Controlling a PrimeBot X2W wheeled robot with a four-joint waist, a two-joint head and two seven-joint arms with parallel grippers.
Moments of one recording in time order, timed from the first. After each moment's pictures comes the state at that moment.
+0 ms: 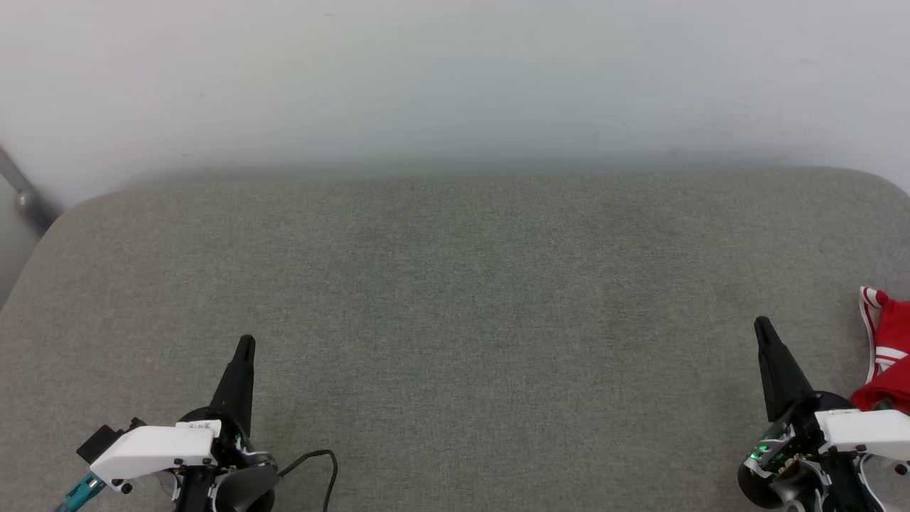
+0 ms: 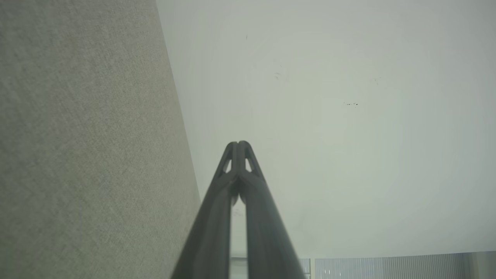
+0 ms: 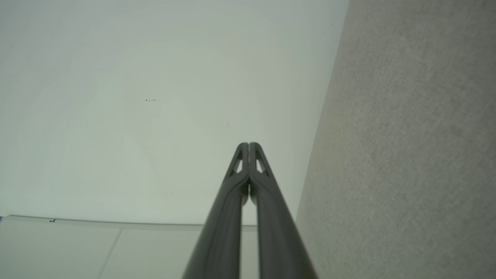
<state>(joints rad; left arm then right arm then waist) -0.11 0.05 0.12 0.25 -1.61 -0.13 0.11 -0.10 -0.05 -0.11 0.25 1.61 0.13 0.11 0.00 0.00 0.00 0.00</state>
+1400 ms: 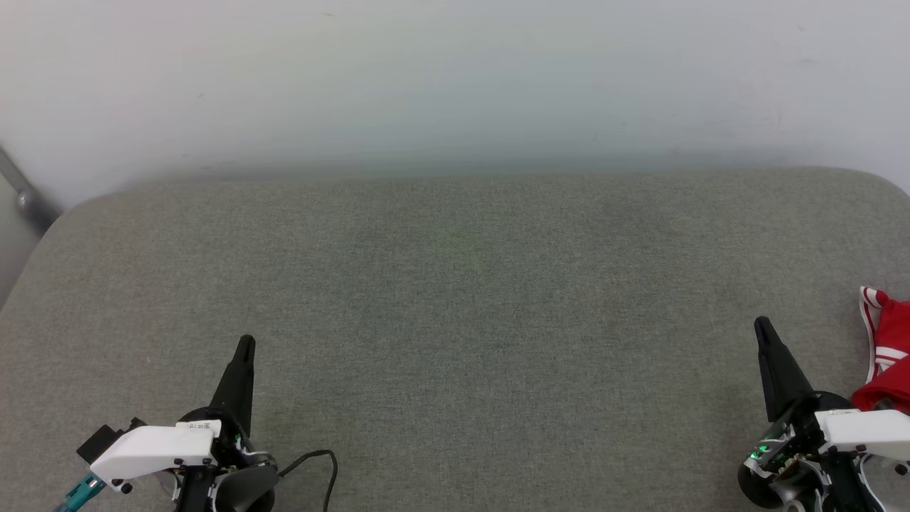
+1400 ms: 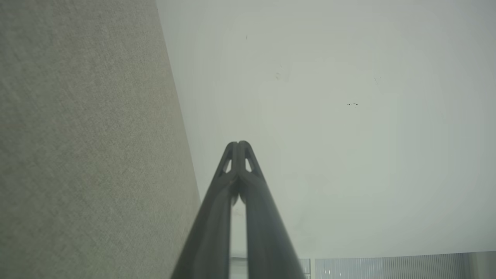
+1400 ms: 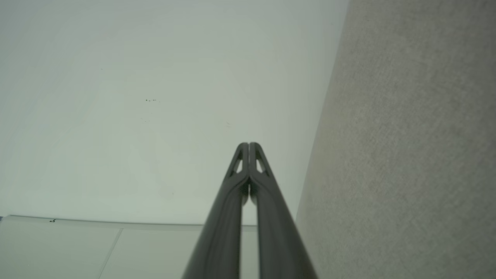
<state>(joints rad) -0.11 0.05 0.12 0.25 -1.61 -0.13 0.11 -0.10 -0.05 -0.11 0.25 1.61 0.13 0.11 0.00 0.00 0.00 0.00</state>
